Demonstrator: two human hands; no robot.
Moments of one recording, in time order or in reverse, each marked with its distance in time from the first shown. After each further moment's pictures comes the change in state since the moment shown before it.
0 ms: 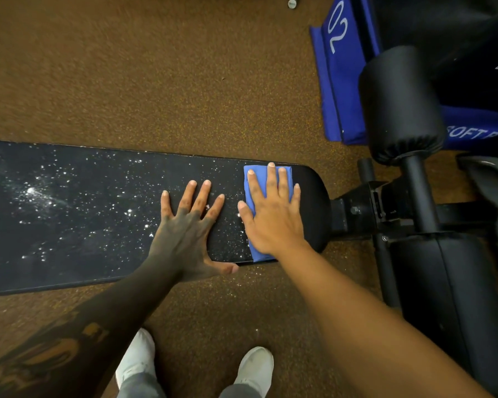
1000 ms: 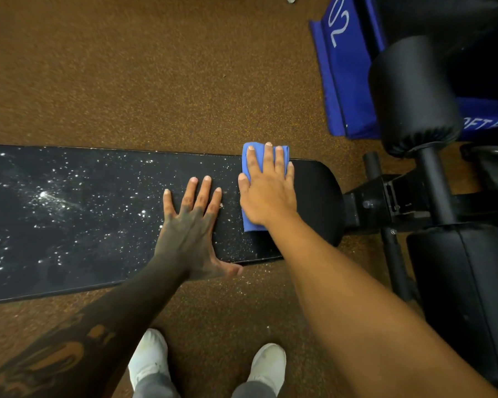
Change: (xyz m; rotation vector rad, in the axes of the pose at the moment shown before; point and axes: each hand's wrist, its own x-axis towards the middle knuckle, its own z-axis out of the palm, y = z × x) left_hand -0.004 -0.014 -0.004 -0.002 -0.037 -0.043; right_hand 0.045 -0.036 -0.008 0.050 0.008 0.081
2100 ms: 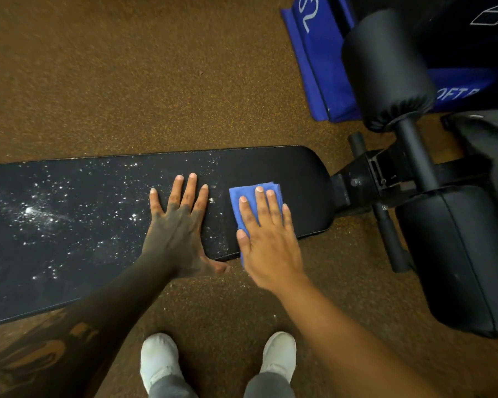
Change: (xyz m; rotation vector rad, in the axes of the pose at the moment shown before) left_hand -0.002 -0.012 -0.001 0.050 -0.010 0.078; right_hand -0.117 0.011 0.037 0.008 0.044 -0.049
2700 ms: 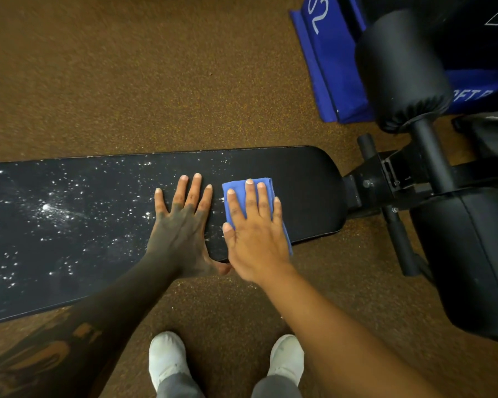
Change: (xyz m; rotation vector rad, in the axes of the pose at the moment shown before) left_hand -0.005 -0.014 0.004 0.035 0.001 -0.003; right_hand 0.022 -0.044 -0.002 -0.009 -0.062 -0.006
